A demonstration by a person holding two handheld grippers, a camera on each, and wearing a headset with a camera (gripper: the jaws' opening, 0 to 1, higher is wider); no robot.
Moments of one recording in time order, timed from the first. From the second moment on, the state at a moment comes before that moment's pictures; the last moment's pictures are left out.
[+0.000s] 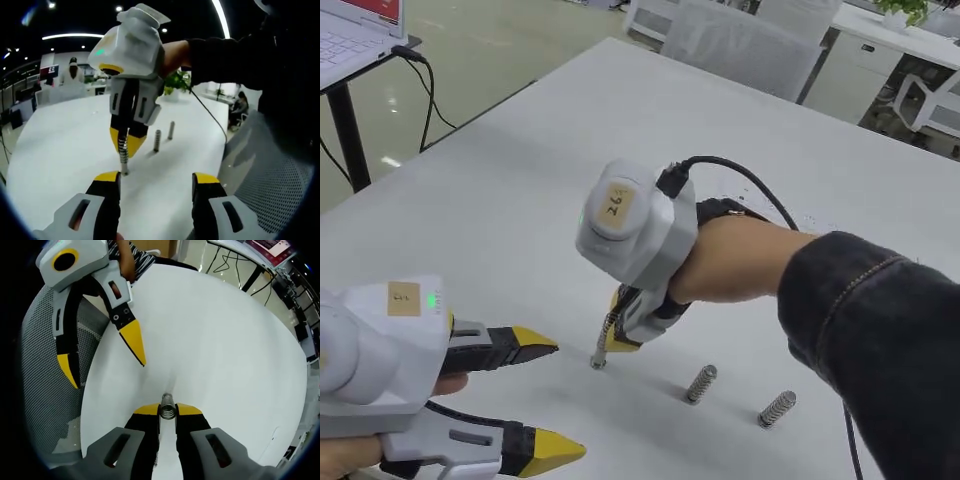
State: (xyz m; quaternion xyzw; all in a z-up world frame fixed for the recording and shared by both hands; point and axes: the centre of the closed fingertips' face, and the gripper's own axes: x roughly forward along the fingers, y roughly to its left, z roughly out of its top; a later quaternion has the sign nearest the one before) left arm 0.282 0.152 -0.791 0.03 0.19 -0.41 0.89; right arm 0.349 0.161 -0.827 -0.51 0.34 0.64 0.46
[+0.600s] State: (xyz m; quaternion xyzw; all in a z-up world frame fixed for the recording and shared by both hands) left arm 0.283 0.152 -0.794 0.04 0.20 -0.41 0.89; right arm 0.349 0.162 -0.842 -0.51 0.35 0.64 0.46
